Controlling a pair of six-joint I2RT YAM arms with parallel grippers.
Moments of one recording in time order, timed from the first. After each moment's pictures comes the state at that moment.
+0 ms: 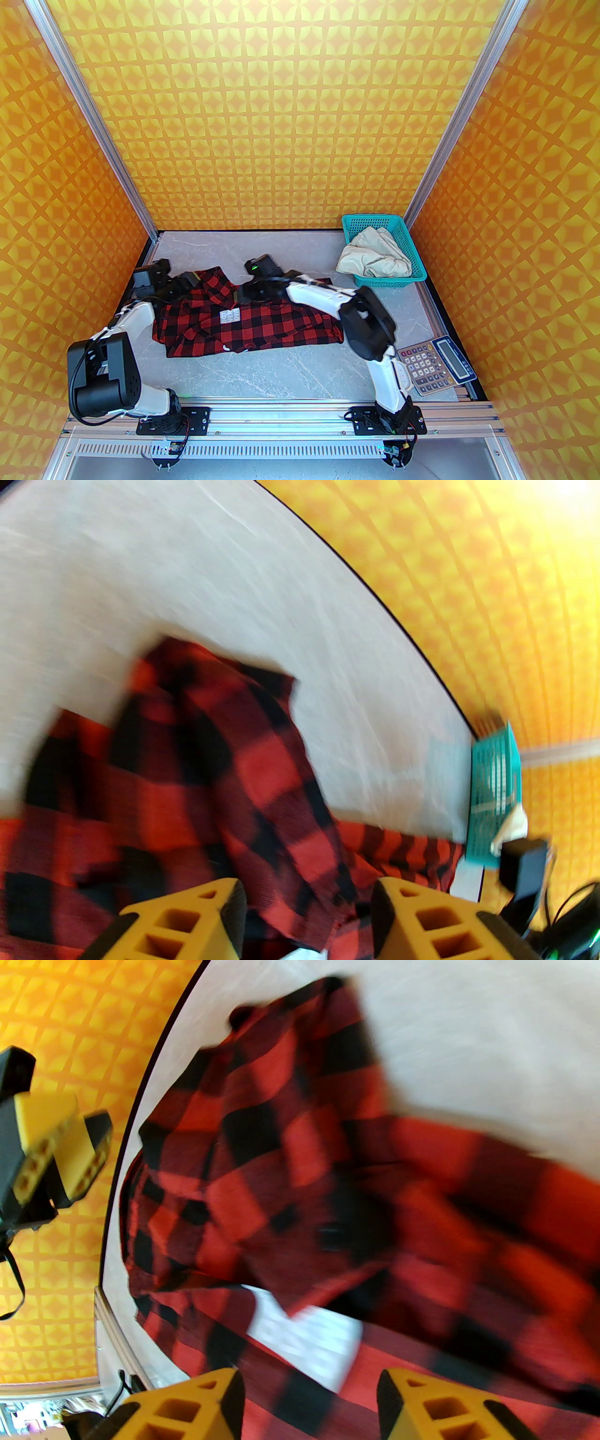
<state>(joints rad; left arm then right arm) 0.28 1.47 0.81 -0.05 0.59 -0.59 0.79 2.16 1.64 -0.32 -0.36 0.64</state>
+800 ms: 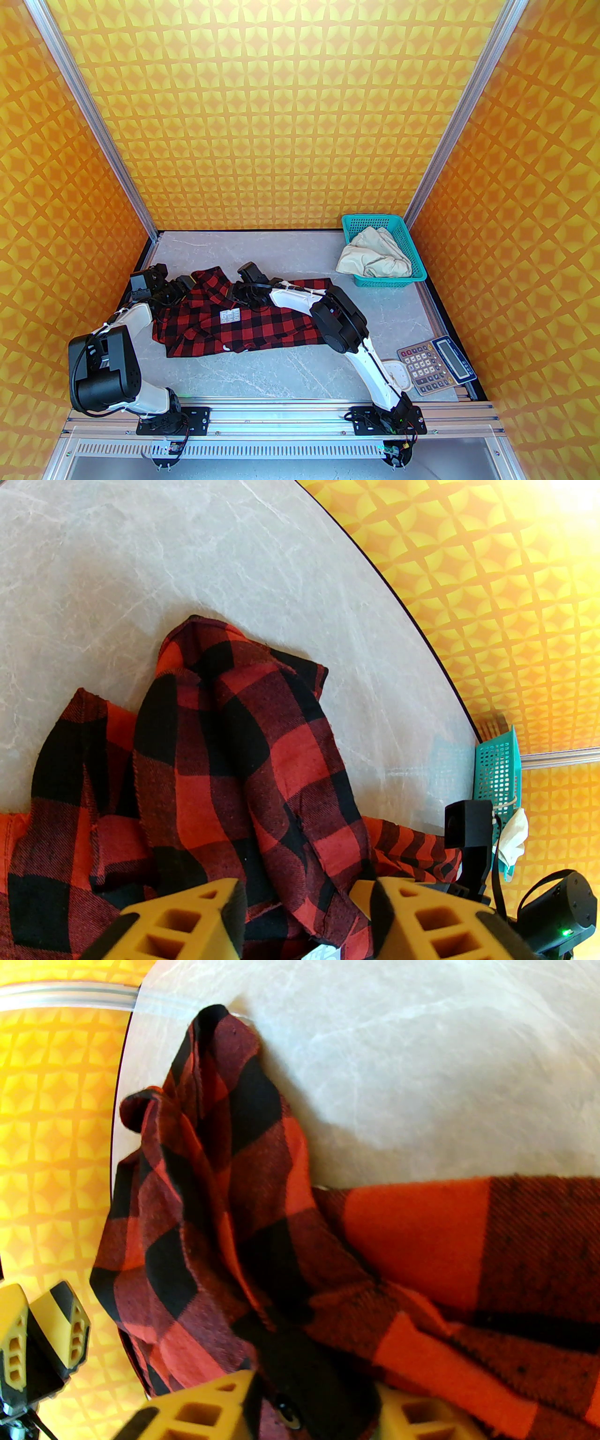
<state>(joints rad) 0.29 1.51 0.78 -0.02 0.63 -0.58 0.81 2.37 1.80 -0.19 -0.24 1.00</state>
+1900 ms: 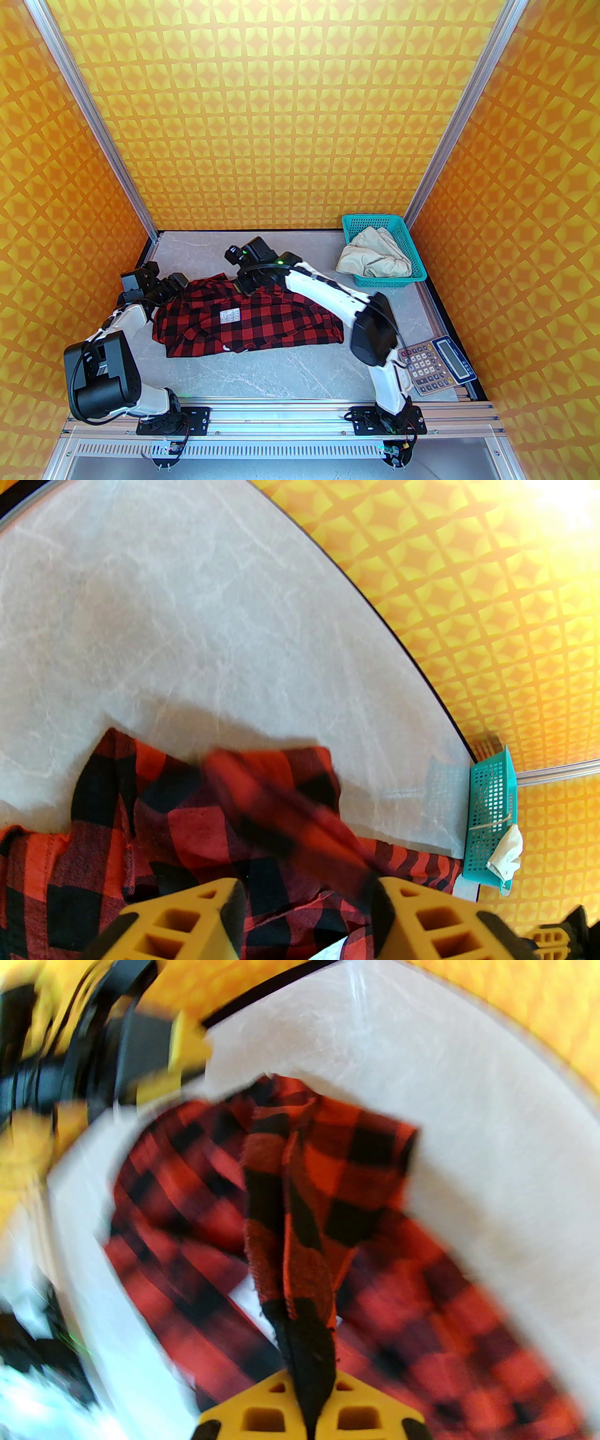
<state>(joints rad) 0.35 1.46 0.80 -0.02 0.63 -0.57 0.81 1.96 1.83 -0.73 -0.10 -0.22</state>
